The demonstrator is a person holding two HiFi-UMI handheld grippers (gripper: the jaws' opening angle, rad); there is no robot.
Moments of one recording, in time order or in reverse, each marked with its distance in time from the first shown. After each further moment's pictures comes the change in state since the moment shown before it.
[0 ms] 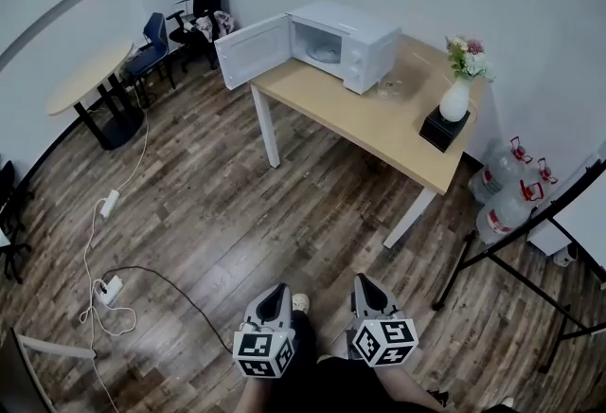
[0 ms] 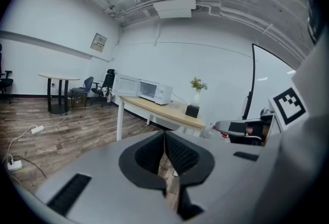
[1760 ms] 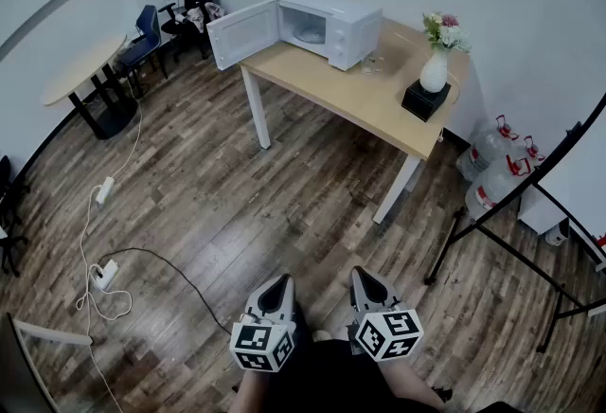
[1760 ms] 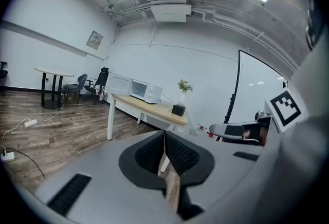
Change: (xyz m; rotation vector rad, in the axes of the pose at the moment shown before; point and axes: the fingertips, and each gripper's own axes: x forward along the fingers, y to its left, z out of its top) left arm -0.071 -0.067 -0.037 -0.018 -0.022 -0.081; right arm -0.101 0.010 -0.030 0.001 0.027 0.052
